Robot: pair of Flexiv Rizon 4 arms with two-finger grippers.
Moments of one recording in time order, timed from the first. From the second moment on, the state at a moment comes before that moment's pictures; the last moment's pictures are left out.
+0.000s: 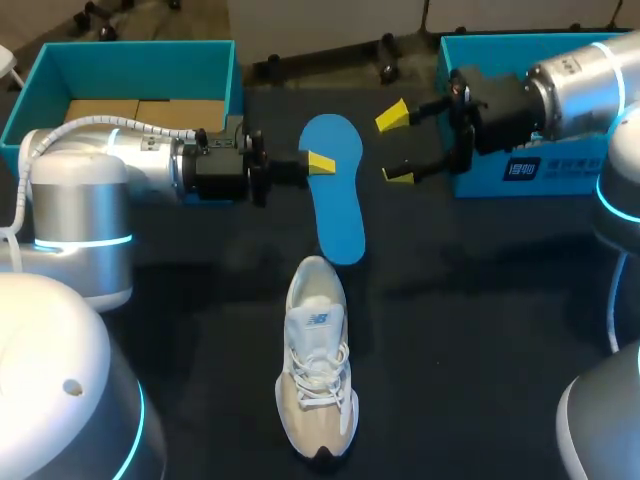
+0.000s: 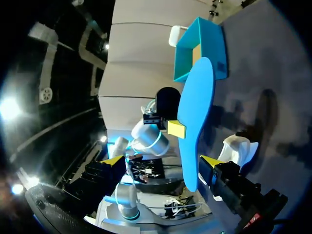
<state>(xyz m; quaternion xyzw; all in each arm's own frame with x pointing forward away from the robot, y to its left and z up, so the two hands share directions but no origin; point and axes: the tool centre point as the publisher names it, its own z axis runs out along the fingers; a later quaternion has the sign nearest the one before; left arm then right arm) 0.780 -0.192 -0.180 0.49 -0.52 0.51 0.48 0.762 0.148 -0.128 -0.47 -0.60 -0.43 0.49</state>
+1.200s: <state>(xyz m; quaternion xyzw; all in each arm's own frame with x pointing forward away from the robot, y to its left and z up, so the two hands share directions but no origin) 0.796 -0.181 -0.136 0.23 -0.70 0.65 0.16 0.761 0.149 -0.137 -0.46 -0.58 -0.44 0.50</state>
